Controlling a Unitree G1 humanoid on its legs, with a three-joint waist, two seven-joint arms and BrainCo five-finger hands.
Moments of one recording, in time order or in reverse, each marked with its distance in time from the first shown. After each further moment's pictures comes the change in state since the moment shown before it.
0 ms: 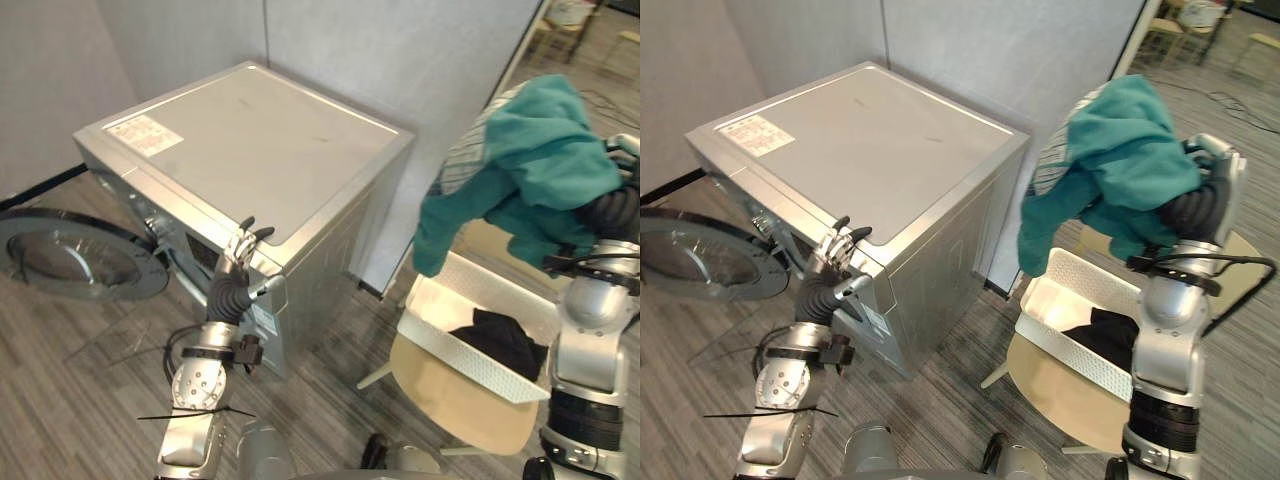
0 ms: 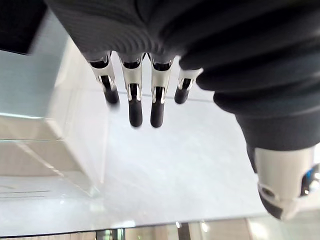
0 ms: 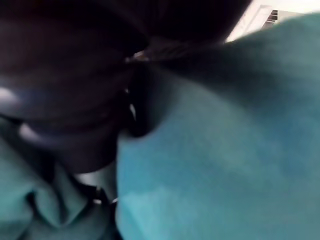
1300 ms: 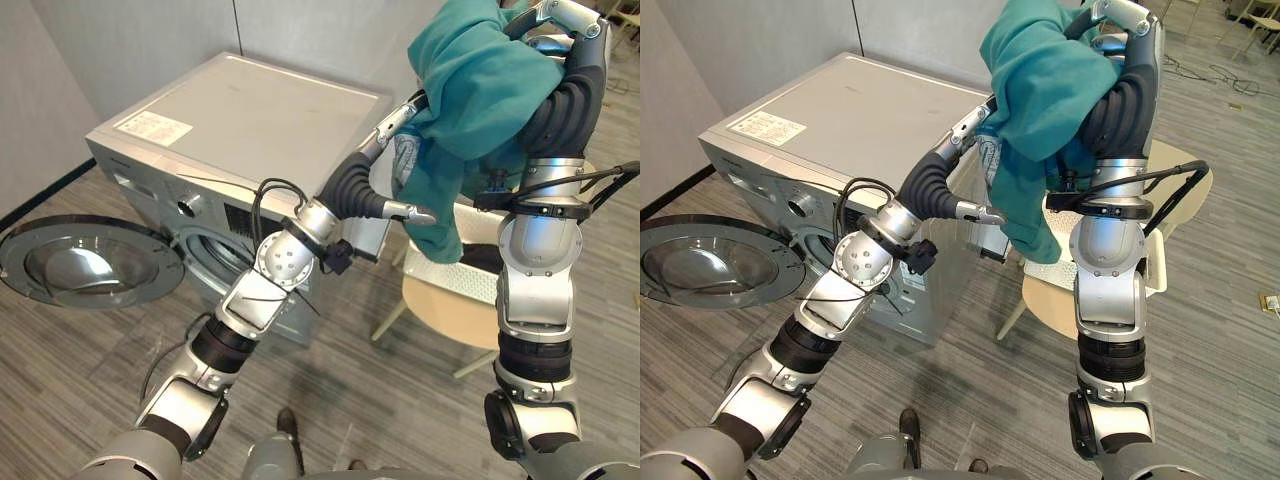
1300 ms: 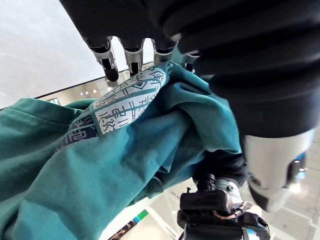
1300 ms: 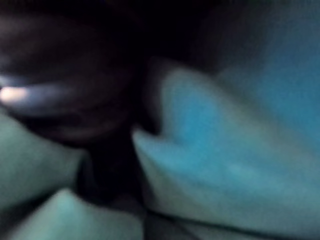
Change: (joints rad) left arm -0.784 0.071 -0.349 0.237 0.056 0.100 -0.045; right arm -0.399 0.052 0.265 -0.029 0.097 -0.005 0.065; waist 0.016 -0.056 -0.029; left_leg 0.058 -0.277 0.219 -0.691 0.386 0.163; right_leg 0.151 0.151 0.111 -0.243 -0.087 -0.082
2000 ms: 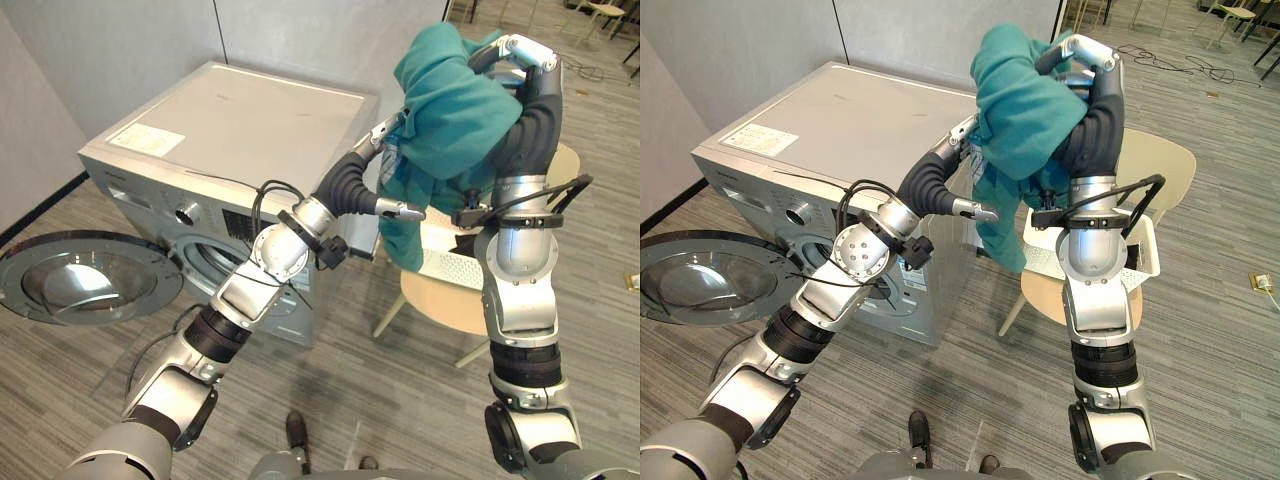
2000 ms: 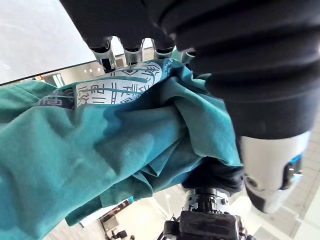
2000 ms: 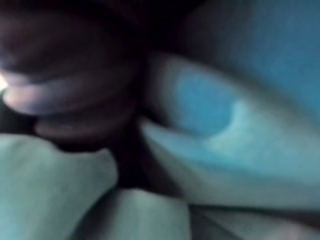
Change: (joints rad) left arm -0.009 0.090 -0.056 0.050 -0.149 -0.024 -0.012; right arm 0.085 -0.006 0.073 0.061 0.262 -0.070 0.024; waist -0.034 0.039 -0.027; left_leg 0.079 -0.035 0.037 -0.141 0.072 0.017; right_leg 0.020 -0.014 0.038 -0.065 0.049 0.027
